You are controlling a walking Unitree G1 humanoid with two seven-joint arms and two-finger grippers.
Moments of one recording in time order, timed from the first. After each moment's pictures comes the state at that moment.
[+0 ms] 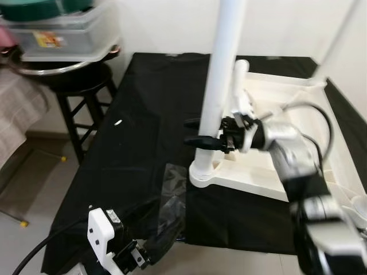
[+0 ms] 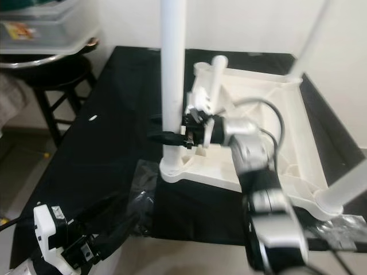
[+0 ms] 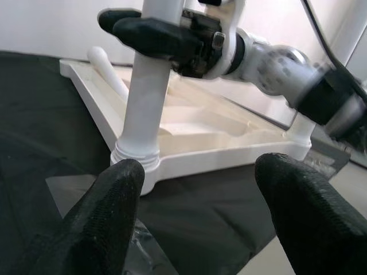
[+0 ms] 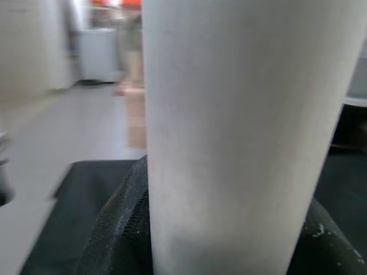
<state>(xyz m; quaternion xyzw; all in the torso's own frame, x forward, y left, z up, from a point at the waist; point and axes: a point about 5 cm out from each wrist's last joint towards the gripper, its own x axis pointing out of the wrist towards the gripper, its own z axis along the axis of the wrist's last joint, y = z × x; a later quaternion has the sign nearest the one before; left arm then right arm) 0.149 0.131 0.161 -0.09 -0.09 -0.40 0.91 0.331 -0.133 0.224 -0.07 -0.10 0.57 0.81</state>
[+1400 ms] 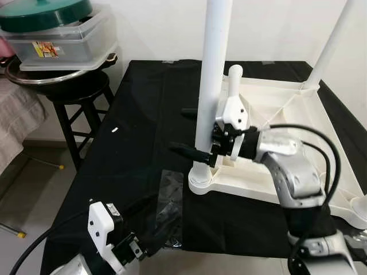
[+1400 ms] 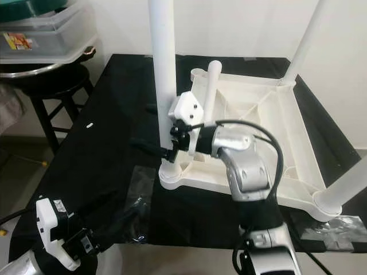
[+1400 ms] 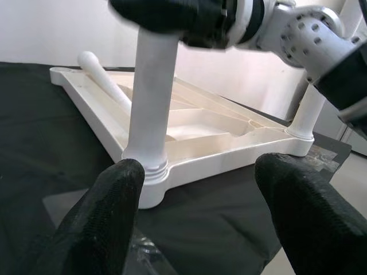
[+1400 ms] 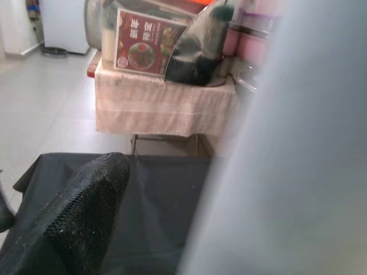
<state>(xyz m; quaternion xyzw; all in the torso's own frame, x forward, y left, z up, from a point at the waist) 0.159 0.135 0.158 -0.08 -0.09 -0.40 0.91 0.322 -0.114 0.263 -0.14 -0.10 0.57 0.80</state>
